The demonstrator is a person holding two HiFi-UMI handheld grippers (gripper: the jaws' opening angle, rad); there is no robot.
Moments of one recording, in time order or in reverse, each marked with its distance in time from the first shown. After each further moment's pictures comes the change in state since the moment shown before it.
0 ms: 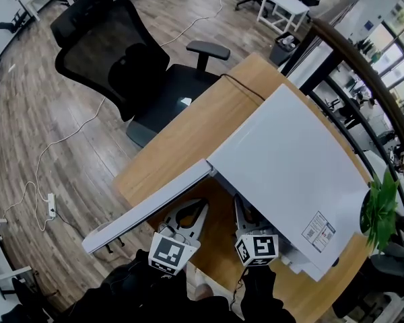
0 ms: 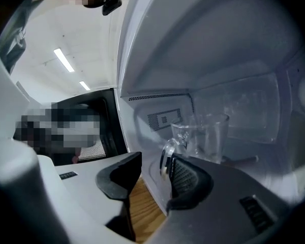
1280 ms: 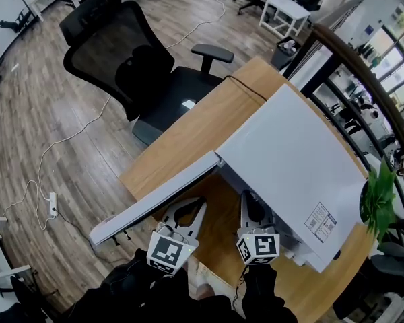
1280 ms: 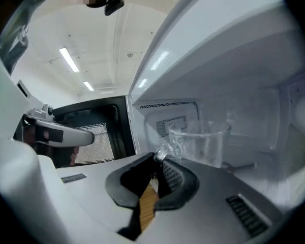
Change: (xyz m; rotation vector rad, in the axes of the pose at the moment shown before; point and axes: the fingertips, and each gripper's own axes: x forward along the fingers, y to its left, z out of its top) left arm -0.034 0.003 0.010 0.011 -0.027 0.026; right arm -0.015 0.022 0.015 -0.038 -0.035 0.012
